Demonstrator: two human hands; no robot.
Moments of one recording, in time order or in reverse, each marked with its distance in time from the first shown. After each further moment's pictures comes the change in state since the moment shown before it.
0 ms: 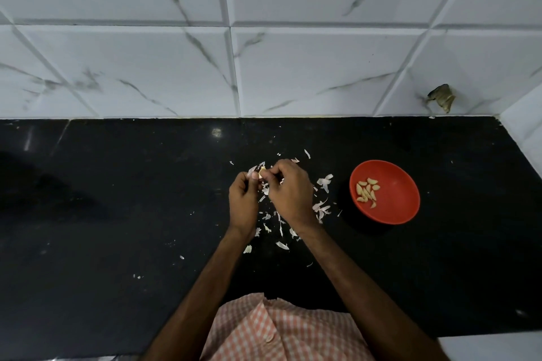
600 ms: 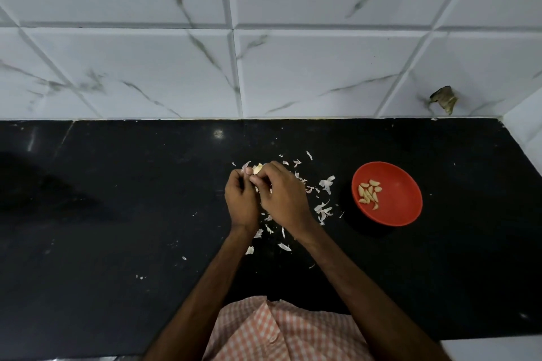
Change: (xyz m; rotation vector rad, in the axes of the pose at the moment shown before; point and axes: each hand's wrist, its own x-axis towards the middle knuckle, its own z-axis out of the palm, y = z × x) left_hand 0.004 0.004 0.000 0.054 0.167 0.124; right_hand -0.004 -0.009 0.004 -0.099 -0.095 -0.252
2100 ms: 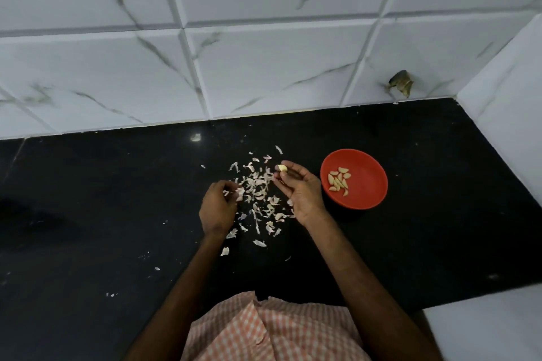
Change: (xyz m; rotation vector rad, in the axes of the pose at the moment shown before) left_hand 0.012 -0.052 -0.007 0.800 -0.233 0.065; right_hand -0.023 0.075 -0.046 1.284 0.275 0.893
